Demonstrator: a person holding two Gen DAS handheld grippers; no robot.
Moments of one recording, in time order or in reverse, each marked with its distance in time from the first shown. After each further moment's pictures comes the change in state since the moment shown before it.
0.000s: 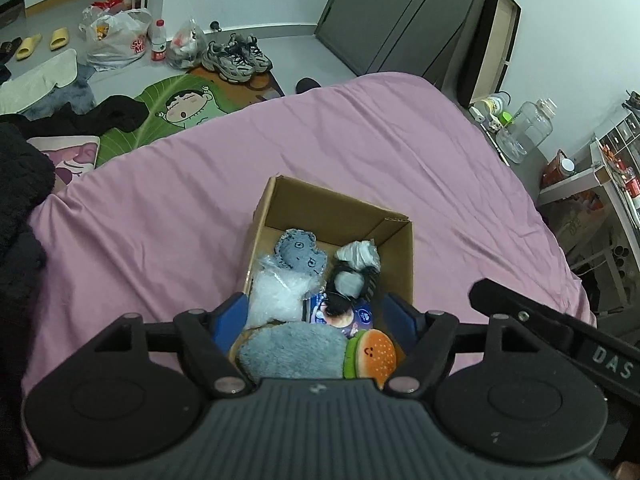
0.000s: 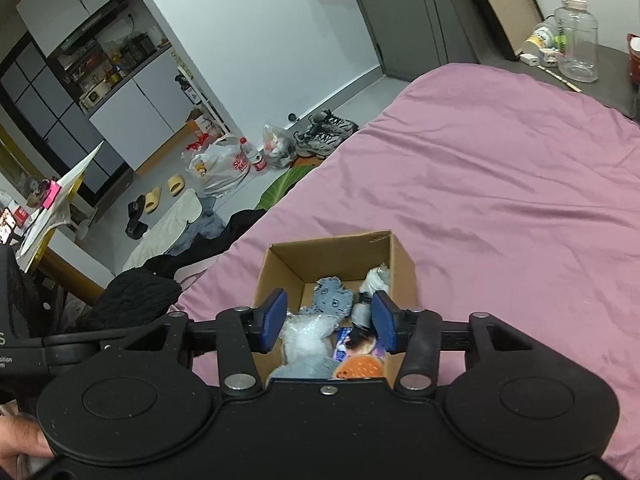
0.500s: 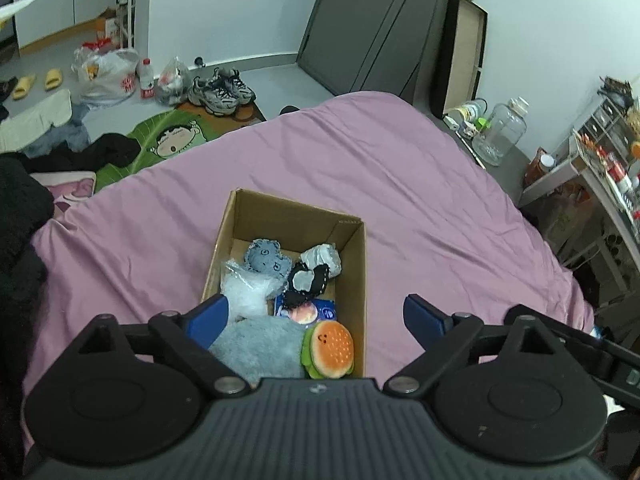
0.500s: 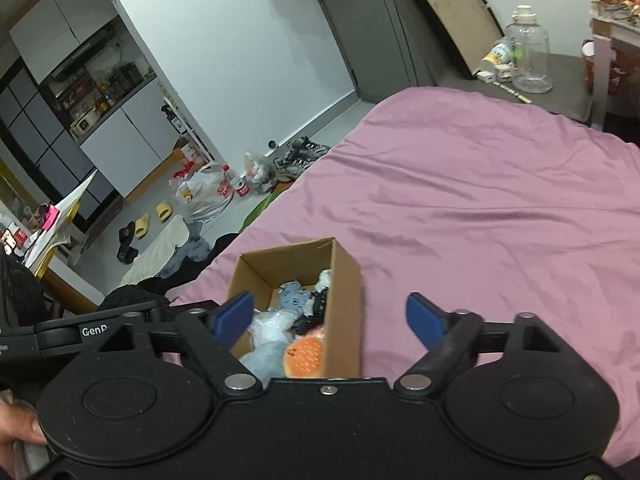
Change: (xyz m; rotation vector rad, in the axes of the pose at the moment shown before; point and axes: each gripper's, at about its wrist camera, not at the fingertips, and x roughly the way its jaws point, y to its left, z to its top) left arm -0.031 -0.049 -0.029 0.084 -0.096 0.018; right arm -0.064 -0.042 -0.020 0.030 -0.084 -0.038
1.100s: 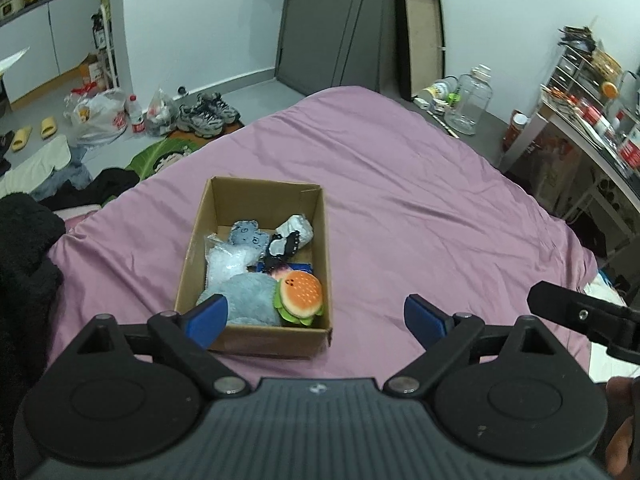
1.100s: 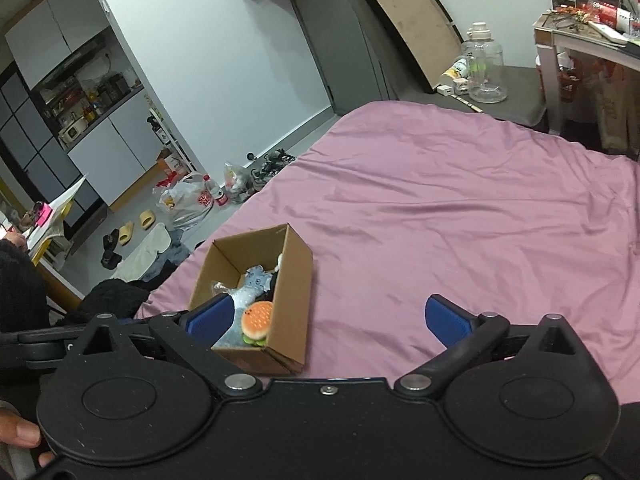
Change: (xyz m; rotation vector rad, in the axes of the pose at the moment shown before) left arm -0.044 -0.051 -0.057 0.154 -0.045 0.039; right arm -0.065 -0.036 -0.037 -0.002 -0.048 -0.064
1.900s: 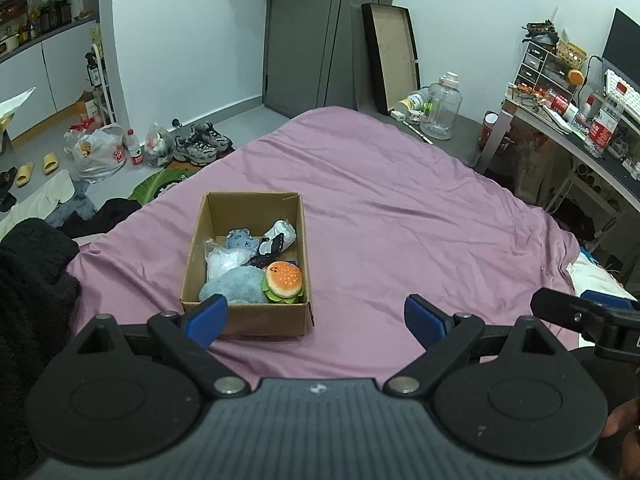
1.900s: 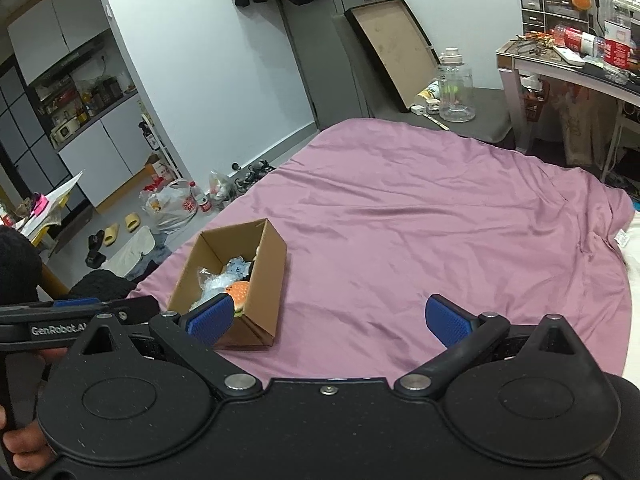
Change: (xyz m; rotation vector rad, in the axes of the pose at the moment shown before) left arm -0.061 -0.027 -0.032 0.075 -0.075 0.009; right arm -0.063 -0.015 -0.028 -0.030 -0.054 -0.062
